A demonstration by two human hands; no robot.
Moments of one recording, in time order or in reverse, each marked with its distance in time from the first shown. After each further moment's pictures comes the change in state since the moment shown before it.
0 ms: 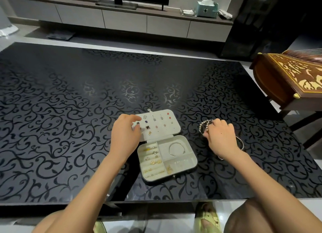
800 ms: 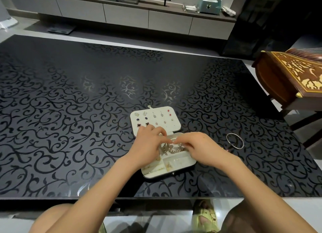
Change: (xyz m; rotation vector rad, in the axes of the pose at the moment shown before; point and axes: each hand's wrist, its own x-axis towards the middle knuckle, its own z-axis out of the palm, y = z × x) left_hand -0.022 0.012 0.031 0.334 -0.456 0.486; right_hand -0.019 -0.039 -0.019 0.585 -0.255 -0.411
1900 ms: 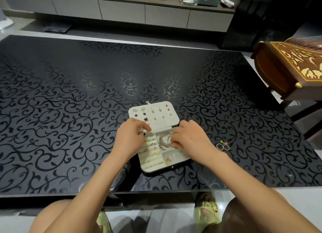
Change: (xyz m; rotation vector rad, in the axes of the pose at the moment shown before) left_hand -0.014 -0.012 -0.018 -0.334 0.196 -0.471; right_hand 0.011 -0.003 0.024 -0.471 0.346 -0.276
